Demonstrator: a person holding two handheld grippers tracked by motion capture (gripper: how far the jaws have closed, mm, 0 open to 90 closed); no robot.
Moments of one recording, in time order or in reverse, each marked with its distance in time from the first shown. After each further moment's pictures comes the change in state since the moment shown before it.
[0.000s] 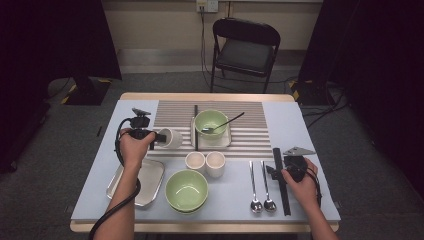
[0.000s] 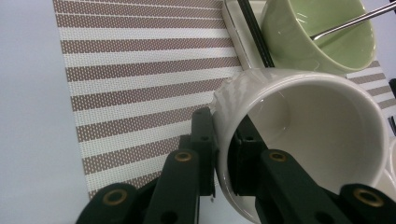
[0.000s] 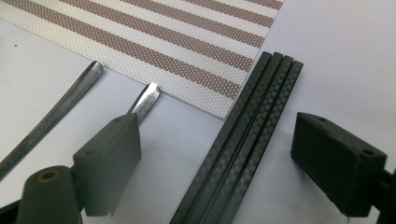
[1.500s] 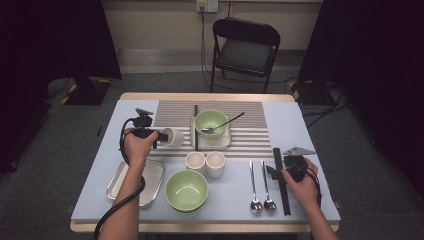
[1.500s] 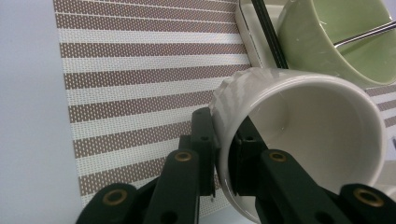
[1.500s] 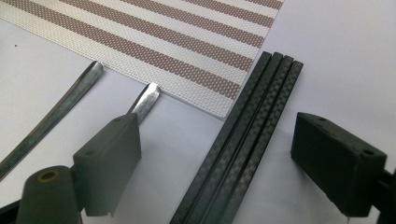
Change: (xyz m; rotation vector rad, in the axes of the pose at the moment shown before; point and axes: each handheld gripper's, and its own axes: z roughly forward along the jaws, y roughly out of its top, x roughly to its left) left arm 0.005 0.005 0.017 -0.005 0.019 -0.033; right arm 0.000 0.000 0.000 0.000 0.001 0.001
